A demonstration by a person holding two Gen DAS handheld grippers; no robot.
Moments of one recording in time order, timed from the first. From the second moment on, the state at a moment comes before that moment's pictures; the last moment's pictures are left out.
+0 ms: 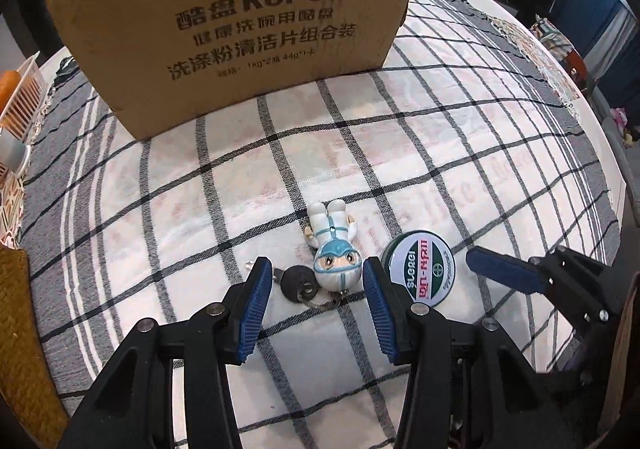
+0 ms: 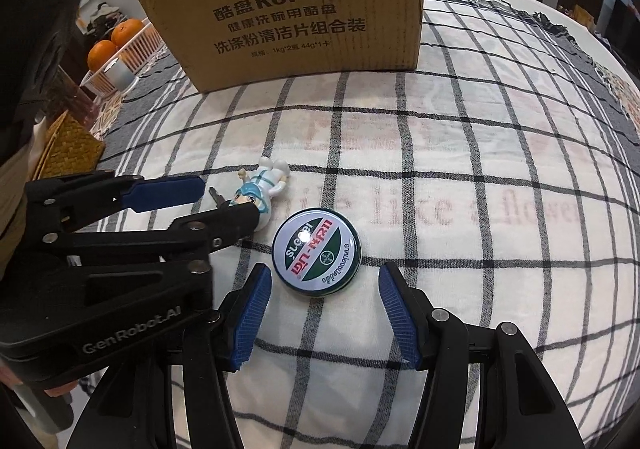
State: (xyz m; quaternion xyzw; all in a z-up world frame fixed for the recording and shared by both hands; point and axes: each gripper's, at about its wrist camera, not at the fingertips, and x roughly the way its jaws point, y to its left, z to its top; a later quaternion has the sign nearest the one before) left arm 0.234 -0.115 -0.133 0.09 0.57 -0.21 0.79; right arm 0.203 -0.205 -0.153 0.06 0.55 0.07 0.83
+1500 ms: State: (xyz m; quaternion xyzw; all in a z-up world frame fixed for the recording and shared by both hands) left arm 0.223 -0.094 -0.122 0.07 0.54 -0.19 0.82; right arm 0.199 -0.214 -0.146 0.06 0.50 0.03 0.86
